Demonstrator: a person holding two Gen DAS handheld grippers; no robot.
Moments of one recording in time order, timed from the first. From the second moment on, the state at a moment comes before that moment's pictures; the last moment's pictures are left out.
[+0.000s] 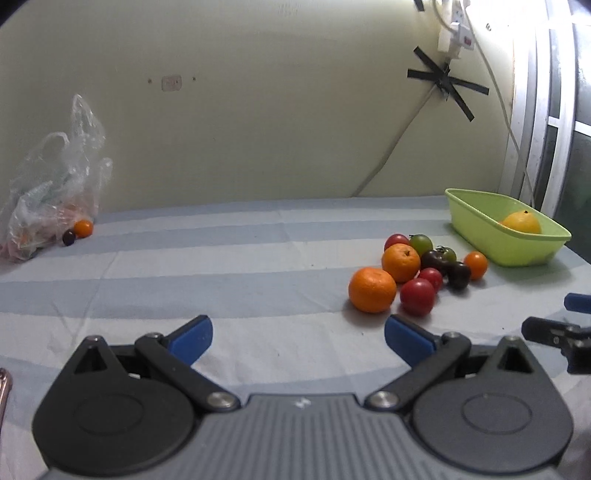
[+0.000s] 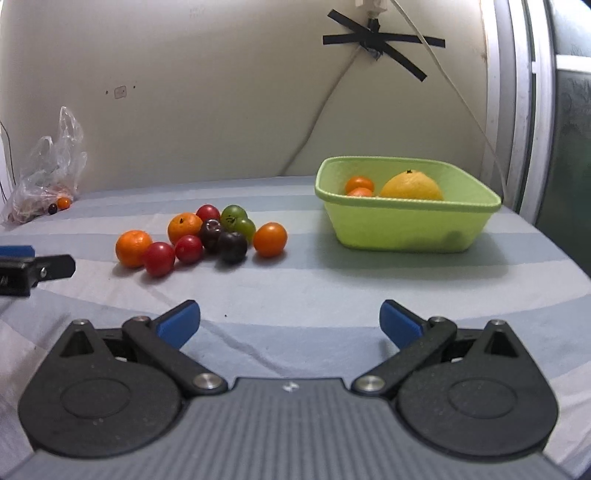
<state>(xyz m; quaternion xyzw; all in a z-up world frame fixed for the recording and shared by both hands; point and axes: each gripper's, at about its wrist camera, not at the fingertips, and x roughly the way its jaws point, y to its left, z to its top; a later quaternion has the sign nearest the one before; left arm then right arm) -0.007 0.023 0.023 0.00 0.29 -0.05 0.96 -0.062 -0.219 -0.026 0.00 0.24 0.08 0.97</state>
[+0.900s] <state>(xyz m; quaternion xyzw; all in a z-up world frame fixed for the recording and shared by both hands) 0.071 0.022 0.031 -0.07 0.37 -0.21 0.90 -0.010 -0.152 -0.007 -0.09 0.28 0.29 0.91</state>
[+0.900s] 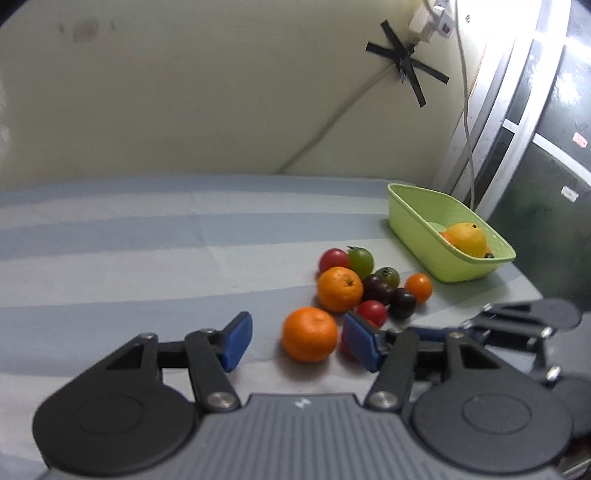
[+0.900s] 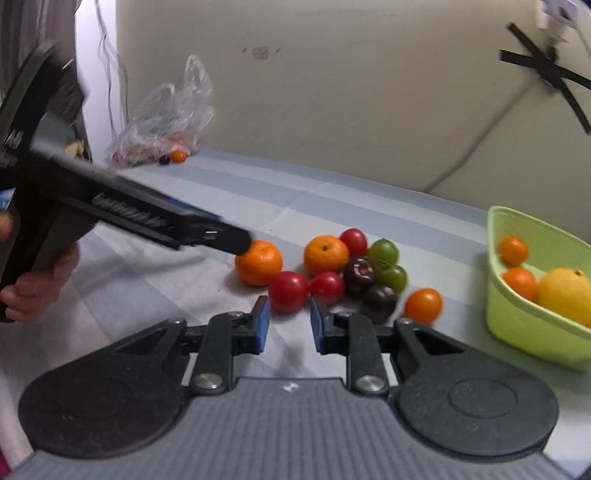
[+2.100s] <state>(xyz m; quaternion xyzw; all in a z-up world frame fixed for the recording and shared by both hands) 0.189 -0.205 0.058 -0.07 0.38 -0.29 0.87 0.022 -0.343 0.014 -0.01 0.18 0.09 0.98</state>
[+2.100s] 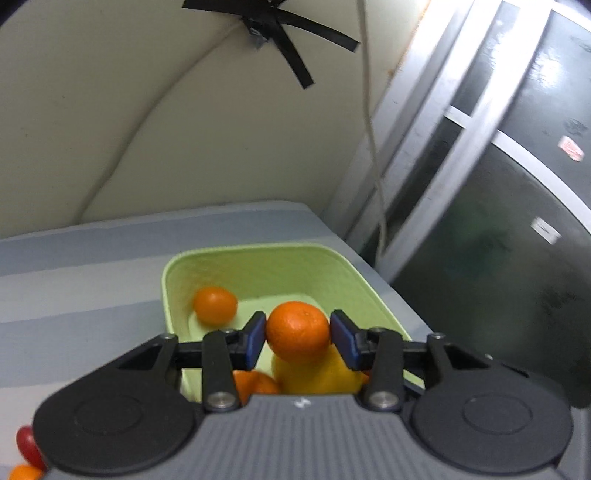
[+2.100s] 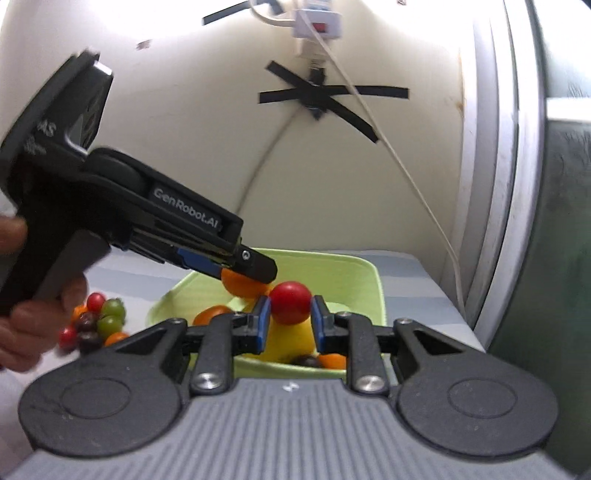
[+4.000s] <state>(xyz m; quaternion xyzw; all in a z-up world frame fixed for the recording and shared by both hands) 0.068 -0.060 0.029 -0.13 0.37 -0.25 0.89 -0.039 -0.224 -0.017 -0.12 0.16 0.22 0.96</state>
